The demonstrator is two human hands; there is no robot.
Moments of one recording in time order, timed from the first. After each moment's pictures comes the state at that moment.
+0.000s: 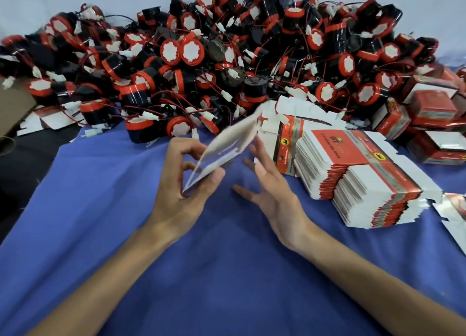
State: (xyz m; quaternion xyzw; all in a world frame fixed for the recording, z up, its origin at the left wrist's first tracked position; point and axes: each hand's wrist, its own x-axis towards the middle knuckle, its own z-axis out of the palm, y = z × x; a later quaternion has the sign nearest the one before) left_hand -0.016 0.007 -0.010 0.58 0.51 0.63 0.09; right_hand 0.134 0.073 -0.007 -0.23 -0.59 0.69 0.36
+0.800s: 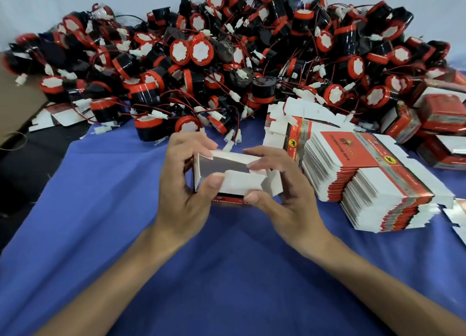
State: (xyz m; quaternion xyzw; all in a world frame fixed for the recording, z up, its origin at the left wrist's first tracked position) left_hand -0.016 0.010 -0.003 0.61 0.44 0.66 -0.04; right_hand 0.137 0.069 -0.001 -0.12 -0.77 0.40 0.48
